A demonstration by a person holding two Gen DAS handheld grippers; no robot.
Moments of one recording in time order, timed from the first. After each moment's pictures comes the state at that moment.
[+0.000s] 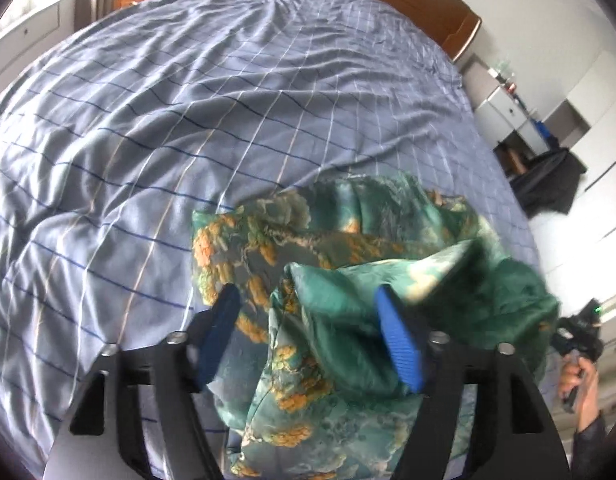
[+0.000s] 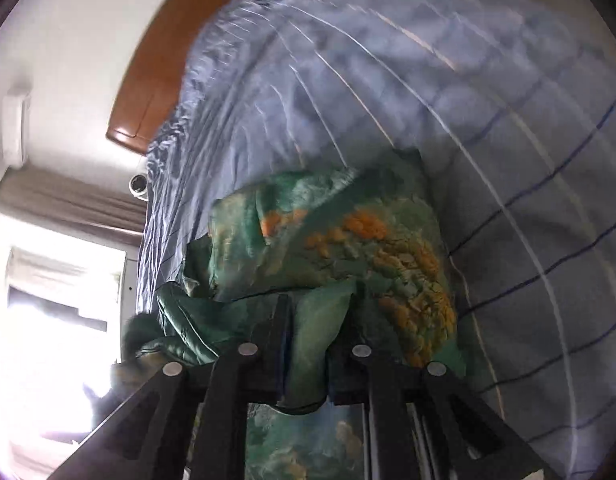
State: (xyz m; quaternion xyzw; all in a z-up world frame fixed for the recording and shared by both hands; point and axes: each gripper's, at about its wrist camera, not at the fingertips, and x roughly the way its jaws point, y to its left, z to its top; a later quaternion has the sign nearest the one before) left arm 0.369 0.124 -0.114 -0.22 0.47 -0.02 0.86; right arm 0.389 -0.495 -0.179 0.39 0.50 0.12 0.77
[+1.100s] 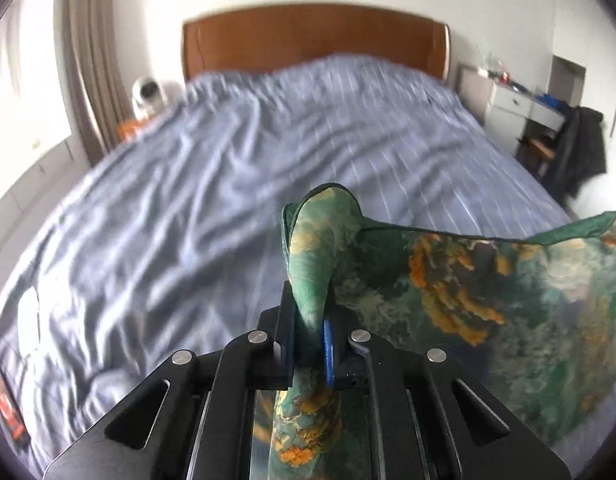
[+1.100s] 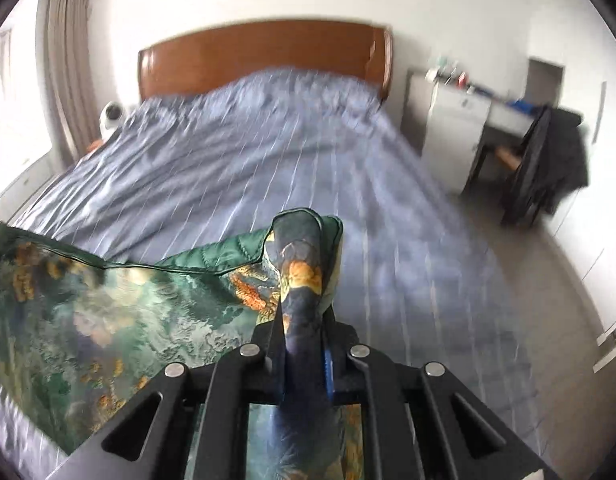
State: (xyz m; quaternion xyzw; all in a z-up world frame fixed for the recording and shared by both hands) left arm 0.425 0.061 -0.054 -0.01 0.34 0.07 0.94; right arm 0.418 -0.398 -0.041 -0.03 0.34 0.02 0.94
